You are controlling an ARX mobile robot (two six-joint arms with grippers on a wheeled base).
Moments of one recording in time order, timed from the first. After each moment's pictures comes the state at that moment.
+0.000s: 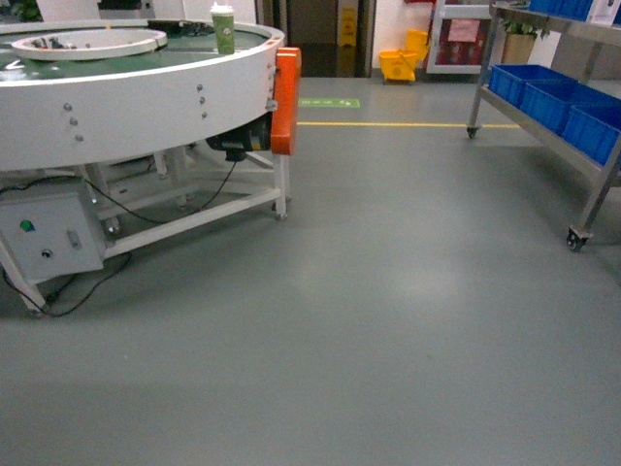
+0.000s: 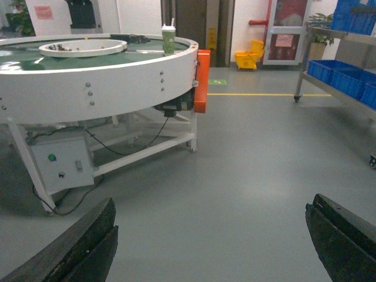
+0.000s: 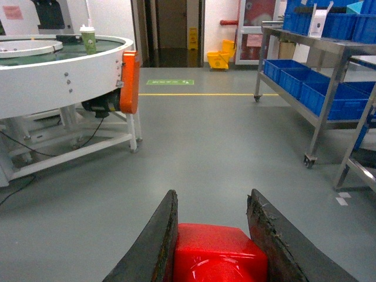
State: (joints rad) left arm 0.00 0.01 0.02 0.00 0.00 0.00; right arm 0.00 0.00 0.01 0.00 0.00 0.01
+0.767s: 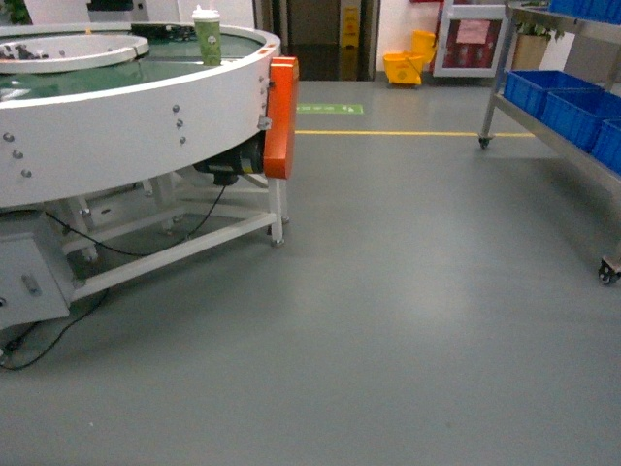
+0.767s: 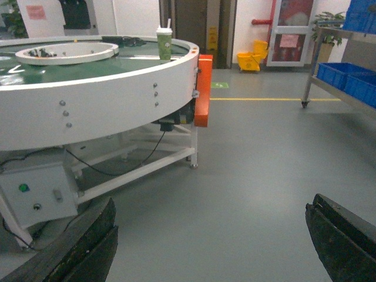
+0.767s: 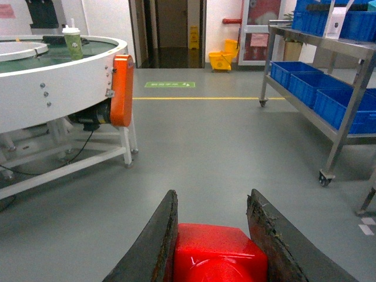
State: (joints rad) left arm 0.00 0.01 0.02 0.00 0.00 0.00; right arm 0.00 0.00 0.01 -0.01 0.00 0.01
